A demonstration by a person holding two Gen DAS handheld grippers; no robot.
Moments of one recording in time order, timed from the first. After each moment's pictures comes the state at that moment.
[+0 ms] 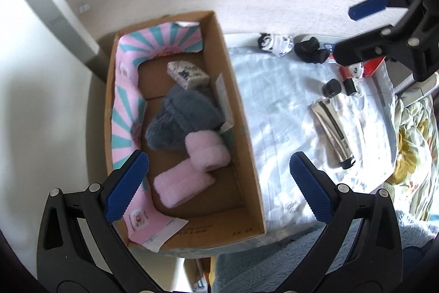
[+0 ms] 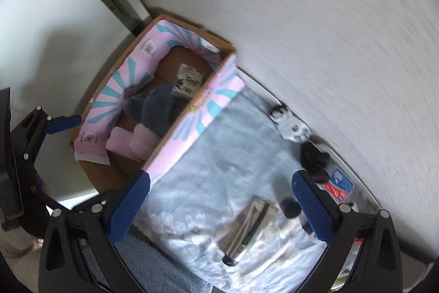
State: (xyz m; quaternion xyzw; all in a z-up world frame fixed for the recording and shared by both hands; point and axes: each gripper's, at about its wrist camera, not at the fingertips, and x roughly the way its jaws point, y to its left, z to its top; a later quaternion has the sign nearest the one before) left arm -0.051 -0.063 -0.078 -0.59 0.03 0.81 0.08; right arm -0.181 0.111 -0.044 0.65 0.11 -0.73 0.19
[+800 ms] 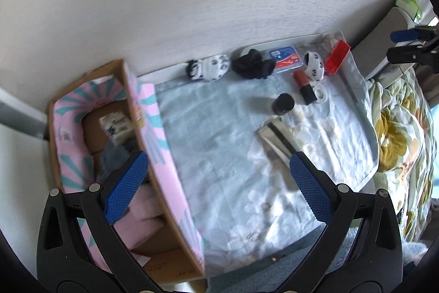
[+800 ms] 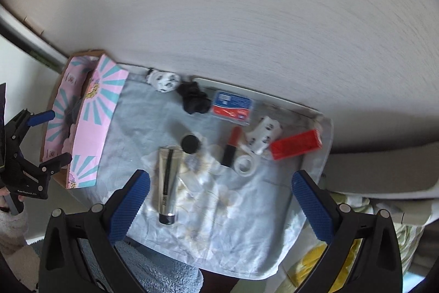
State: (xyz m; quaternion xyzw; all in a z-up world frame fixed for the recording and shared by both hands) left arm -0.092 0.045 -0.074 -0.57 0.07 0.80 0.18; right arm -0.098 0.323 -0.020 0.63 -0.01 -0.78 0.03
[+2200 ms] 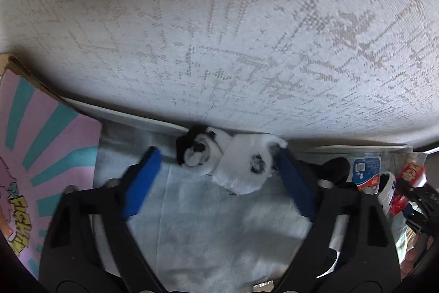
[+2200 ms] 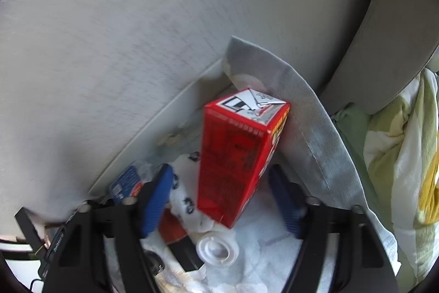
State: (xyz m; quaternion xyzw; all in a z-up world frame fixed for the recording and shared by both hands) left arm -0.225 0.074 -0.231 -0.57 -0.11 0.81 0.01; right arm -0.116 0.450 -0.194 0.52 -0.36 -0.74 -0.21
